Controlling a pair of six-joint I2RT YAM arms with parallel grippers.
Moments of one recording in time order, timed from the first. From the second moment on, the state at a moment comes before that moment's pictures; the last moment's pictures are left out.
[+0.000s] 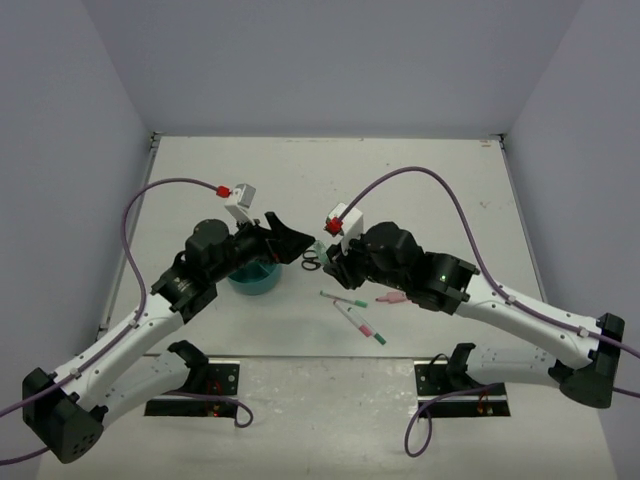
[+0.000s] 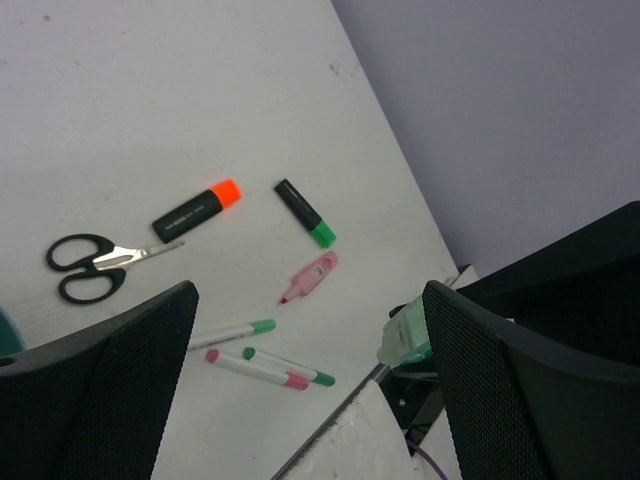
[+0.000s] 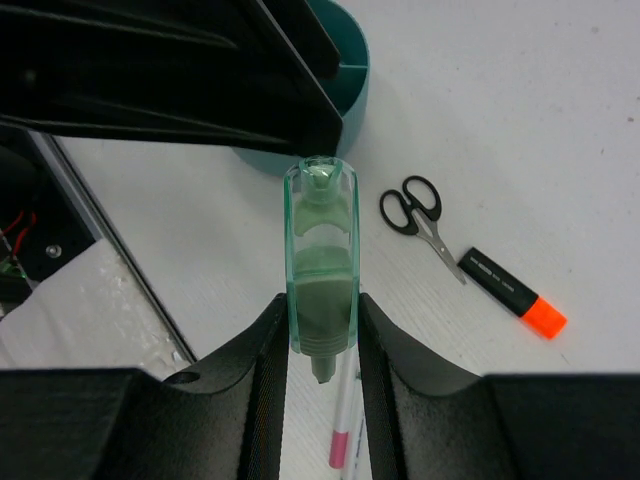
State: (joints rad) left arm -0.62 0.87 0.71 -0.05 0.18 -0.72; right arm 1.04 1.13 1.07 -0.45 0.08 0.11
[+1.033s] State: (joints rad) left arm -0.67 0.91 0.67 0.13 0.26 -0.84; right arm 1.09 1.23 1.12 -0.43 0.13 0.17
